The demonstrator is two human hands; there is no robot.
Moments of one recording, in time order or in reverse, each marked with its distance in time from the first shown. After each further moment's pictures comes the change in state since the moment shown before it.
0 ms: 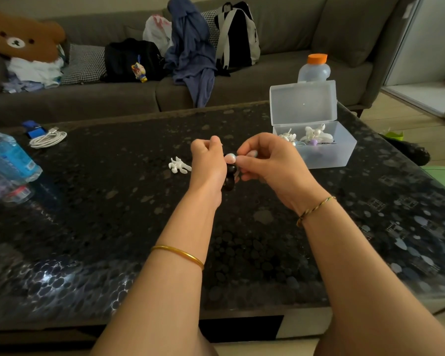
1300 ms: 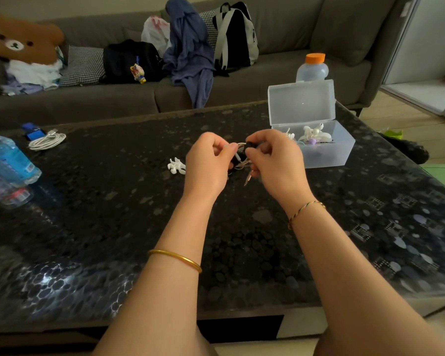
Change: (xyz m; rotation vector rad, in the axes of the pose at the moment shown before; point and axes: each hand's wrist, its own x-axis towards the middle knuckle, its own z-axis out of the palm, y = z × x) left_hand 0.006 -0.008 -0.009 0.404 -0.025 0.530; right_hand 0.010 0.012 0.004 -0.274 0.310 -0.074
